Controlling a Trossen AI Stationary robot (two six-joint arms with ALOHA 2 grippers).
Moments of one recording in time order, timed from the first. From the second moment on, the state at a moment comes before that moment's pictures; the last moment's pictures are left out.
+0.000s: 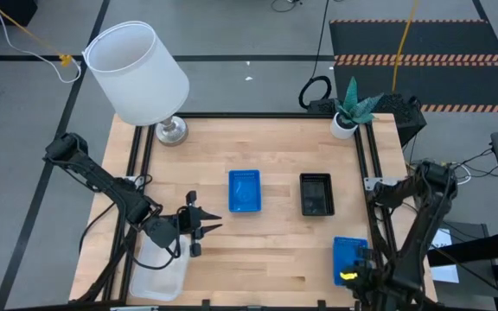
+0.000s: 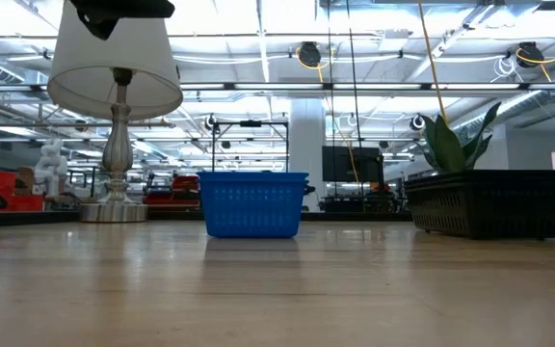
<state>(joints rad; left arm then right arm) -0.64 1.28 0.77 0.01 -0.71 -0.33 1.16 1.62 1.18 -0.98 0.16 1.37</state>
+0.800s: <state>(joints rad) -0.62 1.29 0.78 0.23 -0.65 -0.17 1.16 1.64 1.14 -0.94 -0.05 1.42</state>
